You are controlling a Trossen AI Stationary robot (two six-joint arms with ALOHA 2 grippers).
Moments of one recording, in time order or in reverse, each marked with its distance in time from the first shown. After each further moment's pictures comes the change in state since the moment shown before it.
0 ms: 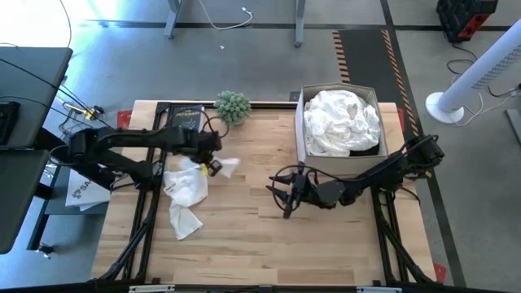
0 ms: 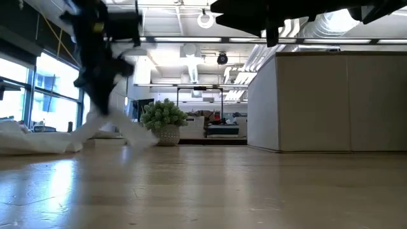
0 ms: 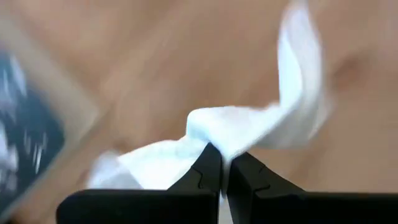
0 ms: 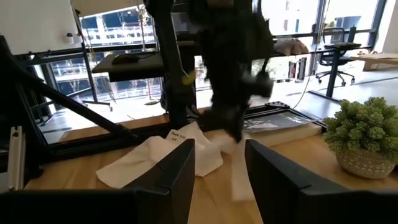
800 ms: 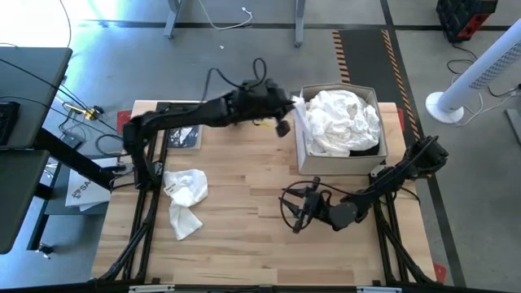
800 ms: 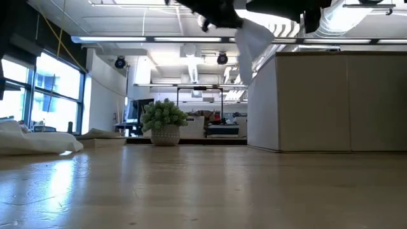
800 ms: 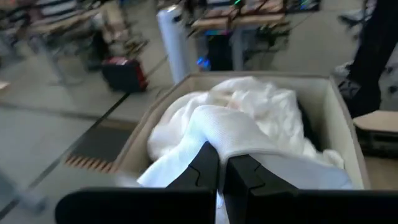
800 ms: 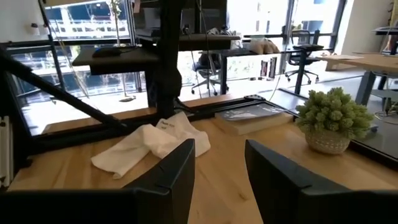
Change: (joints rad) left arm 0.034 0.513 0.869 0.722 0.040 0.680; right arm 0.214 -0.020 0.000 -0.075 0.344 0.018
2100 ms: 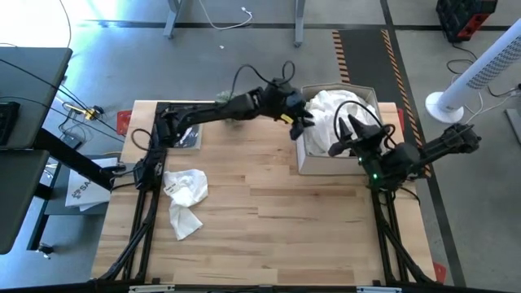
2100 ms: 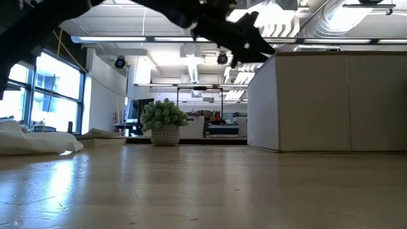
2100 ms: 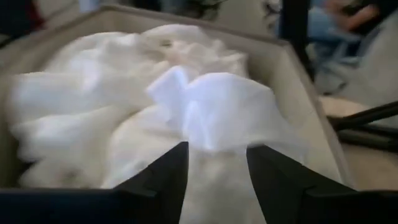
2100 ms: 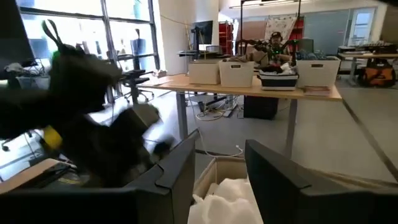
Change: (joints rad) left arm 0.077 0.351 0.284 -0.094 0.420 -0.174; right arm -0.196 -0.631 -0.036 0.075 0.551 -0.631
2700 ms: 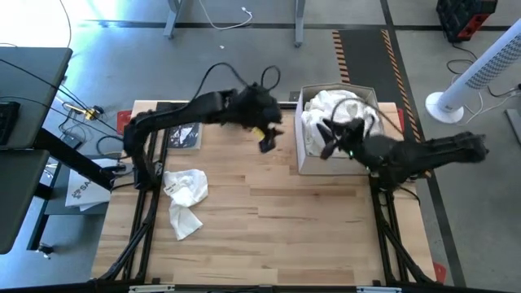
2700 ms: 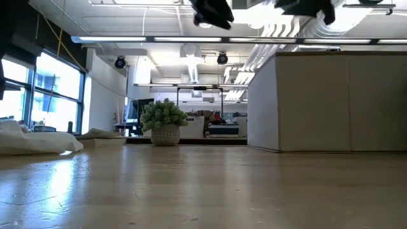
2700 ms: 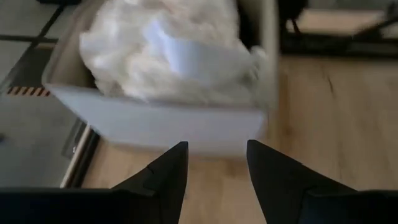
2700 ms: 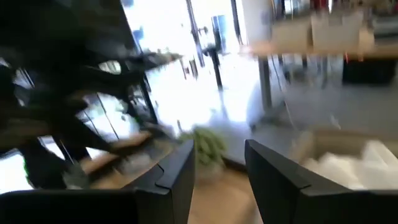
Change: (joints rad) left arm -0.129 -0.328 -0.022 -0.565 -0.317 0.137; right arm -0.234 -0.074 0.066 -0.860 -0.621 0.860
